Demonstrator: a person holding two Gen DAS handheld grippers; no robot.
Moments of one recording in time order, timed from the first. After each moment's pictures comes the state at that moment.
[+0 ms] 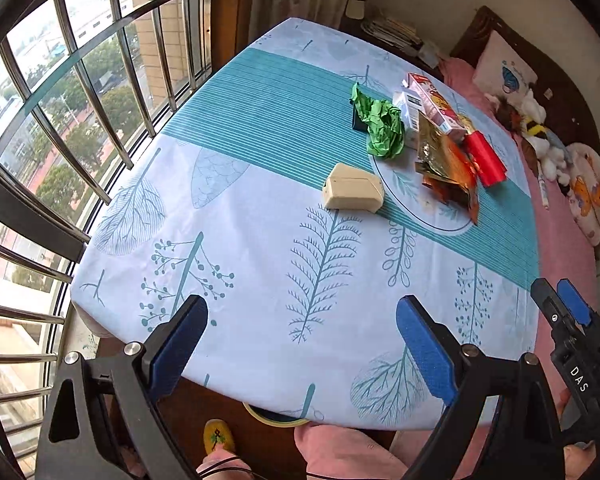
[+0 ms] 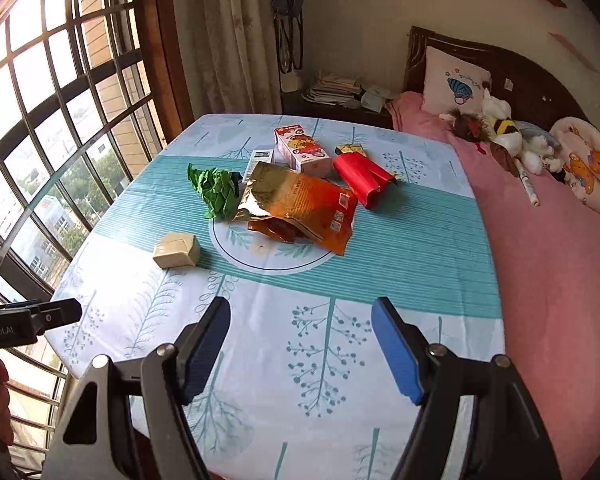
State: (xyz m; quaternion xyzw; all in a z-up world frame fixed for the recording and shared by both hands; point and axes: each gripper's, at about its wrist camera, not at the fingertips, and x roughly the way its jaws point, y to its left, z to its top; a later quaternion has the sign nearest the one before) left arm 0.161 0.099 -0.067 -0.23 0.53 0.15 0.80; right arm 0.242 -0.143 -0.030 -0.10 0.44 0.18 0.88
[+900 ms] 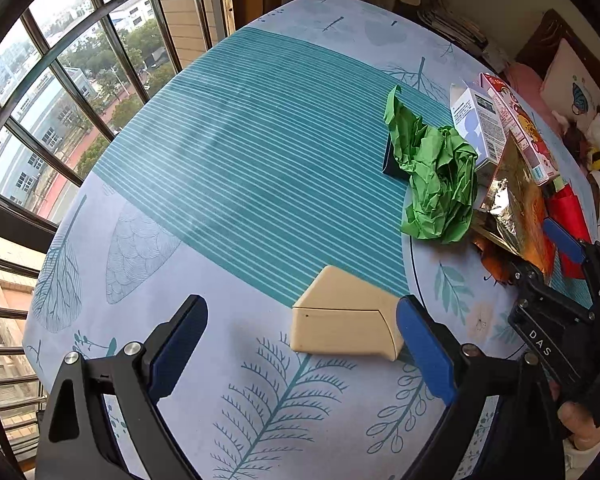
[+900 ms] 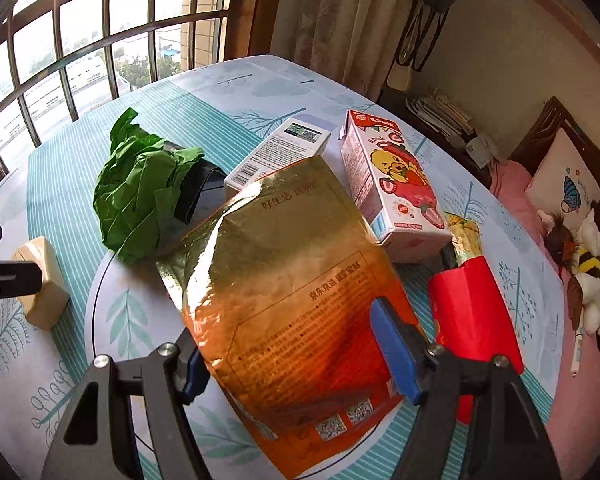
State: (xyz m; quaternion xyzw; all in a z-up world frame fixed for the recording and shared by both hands) left arm 0.308 0.110 -0.144 -0.24 0.56 0.24 0.76; right arm 0.422 -0.057 -0.138 -0.27 0.41 0.33 0.81
